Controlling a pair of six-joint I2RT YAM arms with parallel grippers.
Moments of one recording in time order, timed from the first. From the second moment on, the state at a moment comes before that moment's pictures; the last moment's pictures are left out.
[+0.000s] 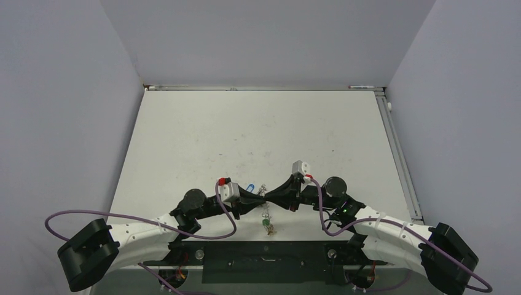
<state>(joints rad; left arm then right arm) -0.94 0.97 0.15 0.93 0.40 -0.13 0.83 0.94 0.27 0.71 -0.60 0.24</state>
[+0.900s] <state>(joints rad) -0.94 0.96 0.15 0.94 0.41 -0.17 0.82 0.88 0.27 0.69 -0.57 0.23</state>
